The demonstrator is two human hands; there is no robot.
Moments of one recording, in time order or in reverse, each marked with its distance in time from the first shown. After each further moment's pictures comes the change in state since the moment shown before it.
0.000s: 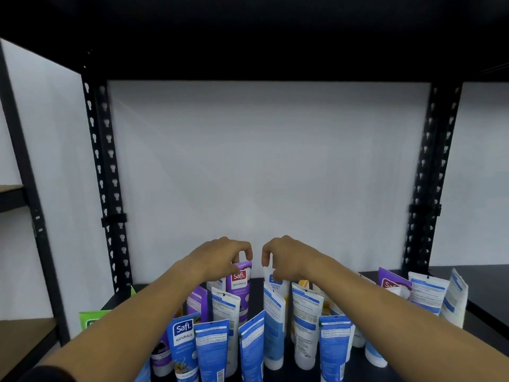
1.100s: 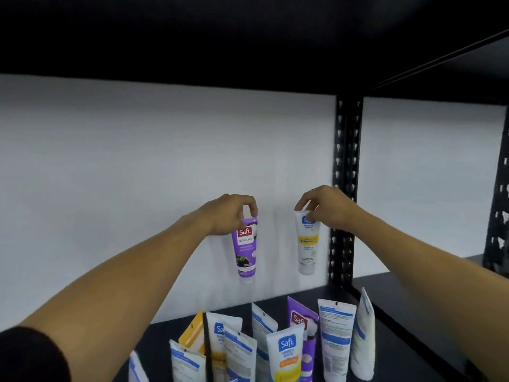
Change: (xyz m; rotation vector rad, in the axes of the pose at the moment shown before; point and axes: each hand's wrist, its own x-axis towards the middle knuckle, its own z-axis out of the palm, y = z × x) left_hand 0.190 0.155 -0.059 -0.170 0.115 0.244; right_hand -0.042 0.248 -0.154 0.187 0.442 0.199
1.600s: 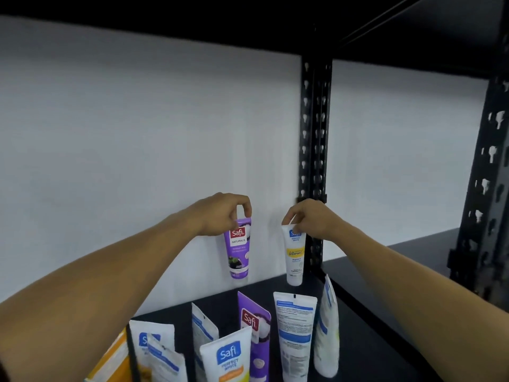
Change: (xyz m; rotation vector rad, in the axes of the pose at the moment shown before) left_hand 0.071 0.028 0.083 -0.026 -0.091 0.077; right_hand 0.013 0.122 0.044 0.060 -0.107 0.117
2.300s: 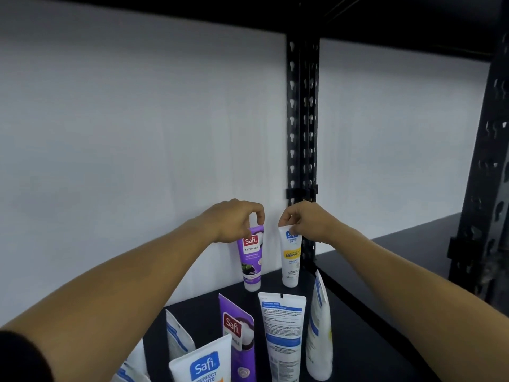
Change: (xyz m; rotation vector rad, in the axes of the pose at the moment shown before) left_hand 0.036 0.028 0.050 0.103 -0.078 0.034; right_hand 0.011 0.043 0.019 0.000 0.007 -0.031
